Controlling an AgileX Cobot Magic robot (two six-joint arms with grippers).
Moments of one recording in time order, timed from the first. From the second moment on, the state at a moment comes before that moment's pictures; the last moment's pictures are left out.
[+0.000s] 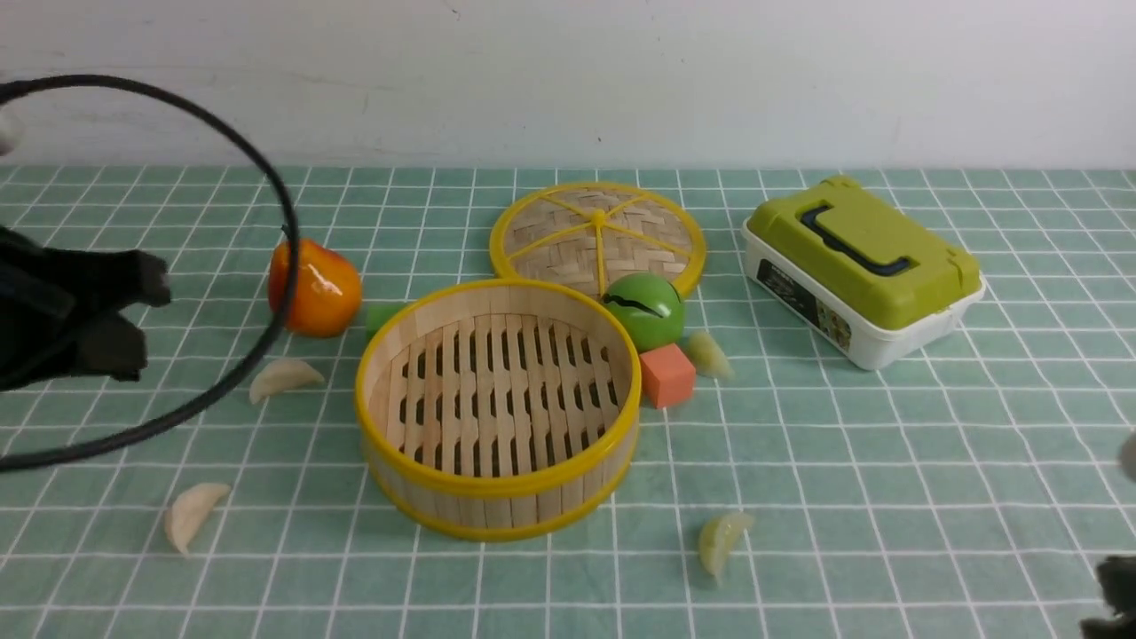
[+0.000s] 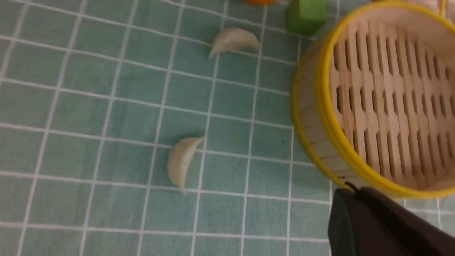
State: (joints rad) right arm 0.21 0.87 -0.50 -0.02 0.56 0.02; left arm -0.02 1.21 -1.05 -0.22 0.82 -0.07
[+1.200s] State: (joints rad) right arm 0.29 1.05 -0.52 0.54 0.51 -0.48; left arm -0.16 2.11 -1.55 0.31 0.74 -0.07
